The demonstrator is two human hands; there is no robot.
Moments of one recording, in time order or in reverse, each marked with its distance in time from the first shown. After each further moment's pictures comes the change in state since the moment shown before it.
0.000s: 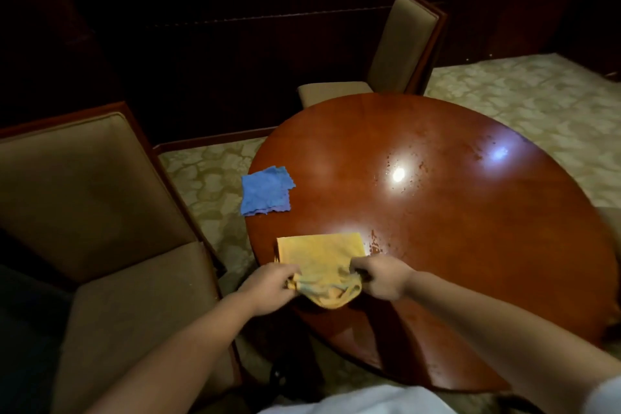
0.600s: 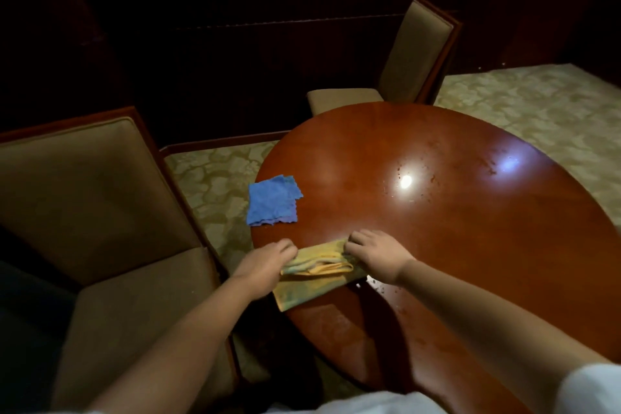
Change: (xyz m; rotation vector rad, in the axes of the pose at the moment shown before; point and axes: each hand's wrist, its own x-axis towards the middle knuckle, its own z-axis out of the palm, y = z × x) left_hand 0.029 -0.017 -0.039 0.360 0.042 0.044; right_hand 0.050 0.006 -0.031 -0.458 0.436 -0.417
